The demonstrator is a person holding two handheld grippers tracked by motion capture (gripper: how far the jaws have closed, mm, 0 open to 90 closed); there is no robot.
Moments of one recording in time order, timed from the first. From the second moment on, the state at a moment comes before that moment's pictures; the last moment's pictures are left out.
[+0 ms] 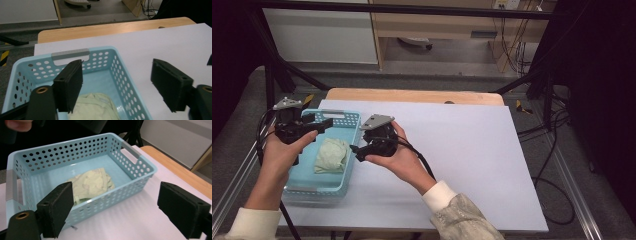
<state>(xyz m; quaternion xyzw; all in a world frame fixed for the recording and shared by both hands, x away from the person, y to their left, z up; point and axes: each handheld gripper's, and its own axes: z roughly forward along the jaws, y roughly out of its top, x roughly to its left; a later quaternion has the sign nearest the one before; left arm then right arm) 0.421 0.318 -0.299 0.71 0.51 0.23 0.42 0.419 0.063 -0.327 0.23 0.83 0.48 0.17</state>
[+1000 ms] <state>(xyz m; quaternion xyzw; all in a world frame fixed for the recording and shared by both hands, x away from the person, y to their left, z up) 0.386 0.265 -0.329 0.73 0.46 0.21 0.45 0.442 -0.006 -0.305 0.27 0.81 0.48 0.18</state>
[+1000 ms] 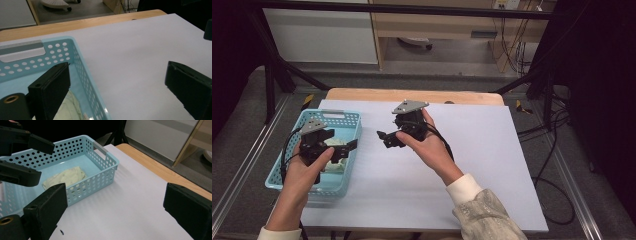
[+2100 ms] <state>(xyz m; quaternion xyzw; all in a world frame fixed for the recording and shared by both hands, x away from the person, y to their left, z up) 0.378 0.260 -0.345 0.74 0.45 0.21 0.46 0.445 -0.113 -0.292 0.32 0.79 0.49 0.20</state>
